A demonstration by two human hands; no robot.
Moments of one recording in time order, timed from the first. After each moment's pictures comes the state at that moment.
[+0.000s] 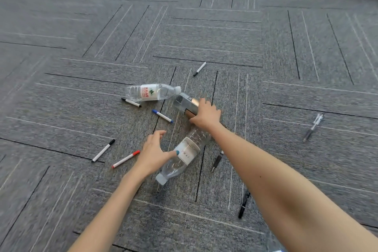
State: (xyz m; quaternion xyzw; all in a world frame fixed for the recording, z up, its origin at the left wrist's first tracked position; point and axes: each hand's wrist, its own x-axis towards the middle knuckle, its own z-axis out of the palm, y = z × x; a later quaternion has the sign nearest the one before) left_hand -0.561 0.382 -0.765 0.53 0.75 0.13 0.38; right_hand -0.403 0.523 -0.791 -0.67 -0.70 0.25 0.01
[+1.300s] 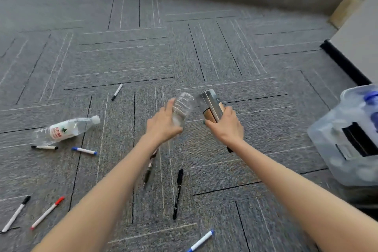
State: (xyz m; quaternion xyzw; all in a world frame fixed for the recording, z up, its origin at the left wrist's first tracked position) left_hand -0.313 0.497 -0.714 0.79 0.58 0.03 0.20; right_hand -0.124 0.432 -0.702 -0.84 -0.47 0.21 0.17
